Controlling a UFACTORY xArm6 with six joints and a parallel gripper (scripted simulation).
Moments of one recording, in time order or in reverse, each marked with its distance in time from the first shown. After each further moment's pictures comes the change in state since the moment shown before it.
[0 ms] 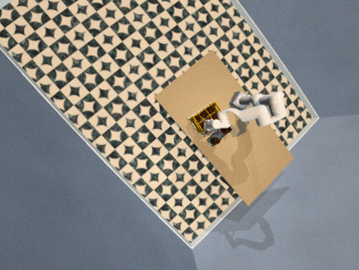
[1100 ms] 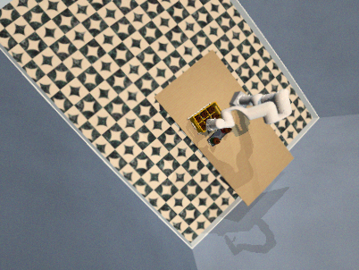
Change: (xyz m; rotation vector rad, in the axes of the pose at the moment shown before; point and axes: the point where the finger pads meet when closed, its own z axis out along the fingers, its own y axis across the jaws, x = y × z) arm 0.000 0.000 -0.065 0.000 -0.001 0.000
